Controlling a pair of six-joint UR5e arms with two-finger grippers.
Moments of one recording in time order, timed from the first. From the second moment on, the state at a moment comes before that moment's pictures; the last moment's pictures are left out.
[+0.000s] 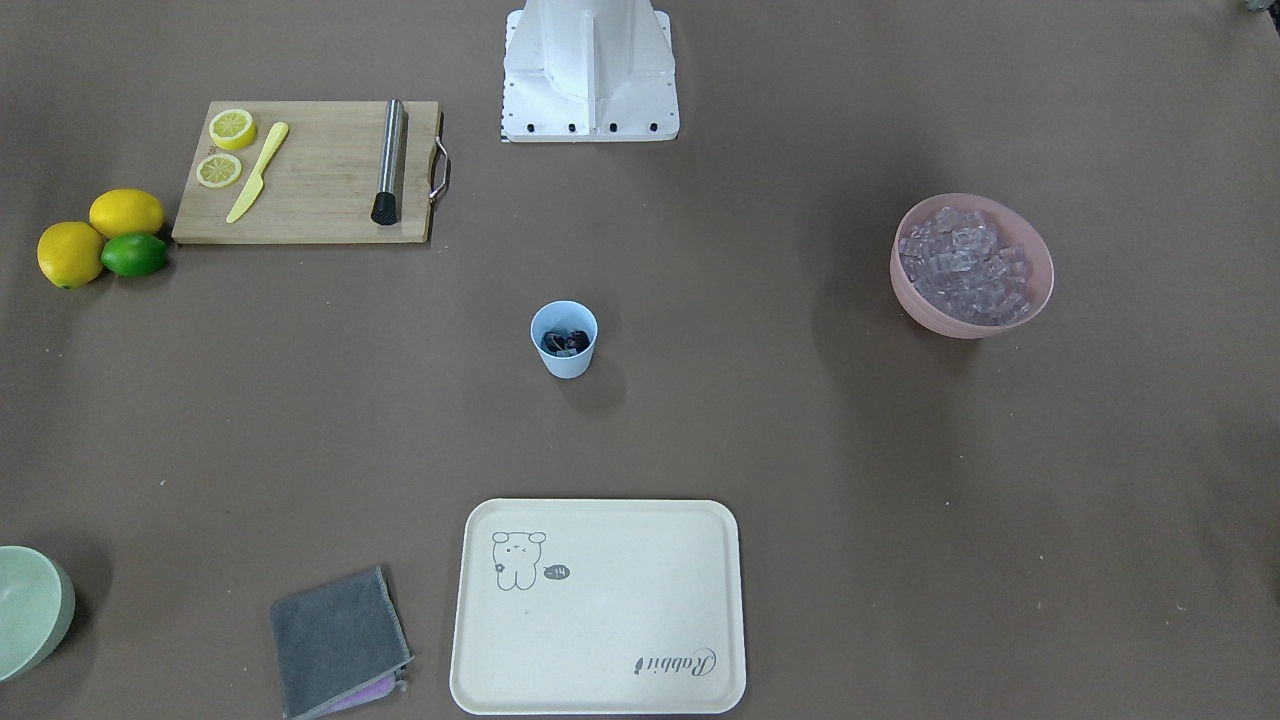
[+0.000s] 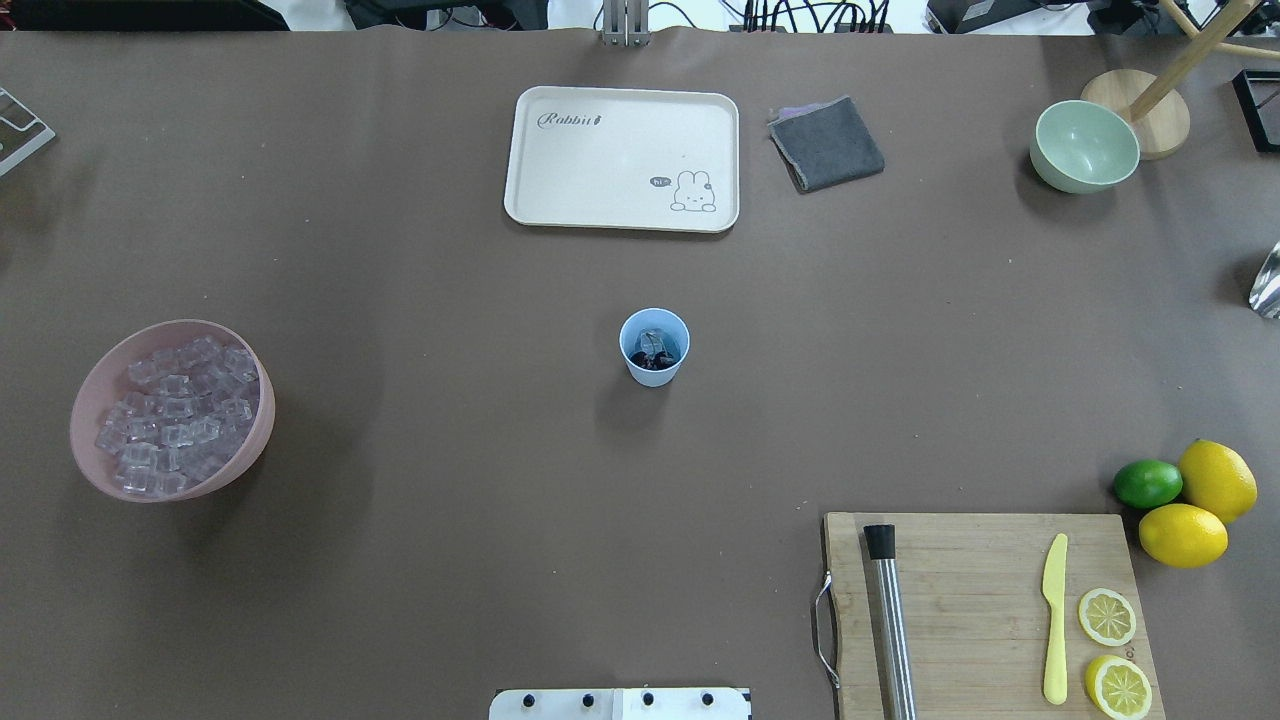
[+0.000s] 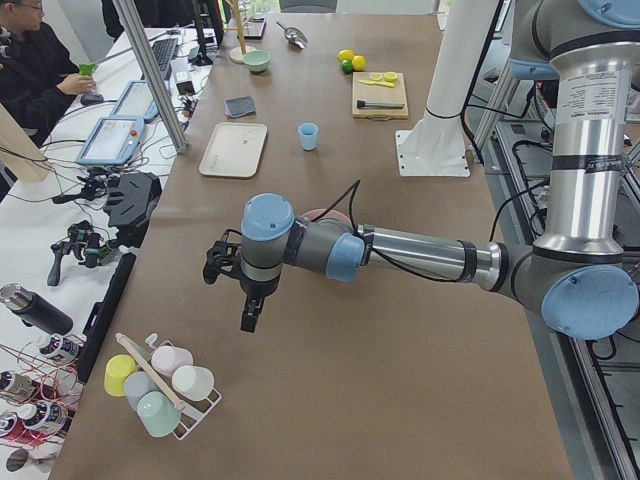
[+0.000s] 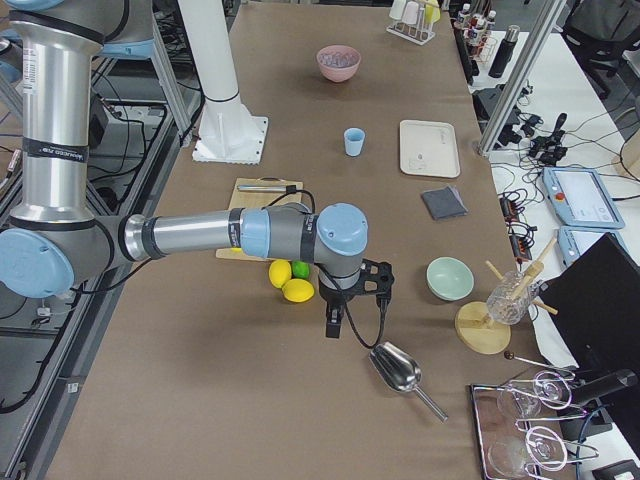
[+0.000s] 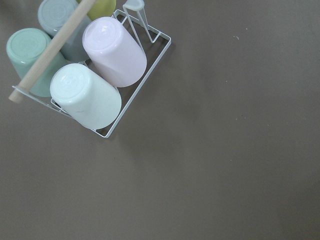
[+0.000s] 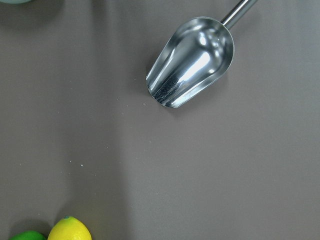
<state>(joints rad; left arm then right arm) -1.56 -1.57 -1.72 -1.72 -2.26 -0.09 1.62 -1.69 1.84 -1.76 2.31 0.00</state>
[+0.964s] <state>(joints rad) -1.56 -1.57 -1.72 -1.72 -2.26 -0.08 1.62 -1.69 1.84 -1.76 2.31 0.00</state>
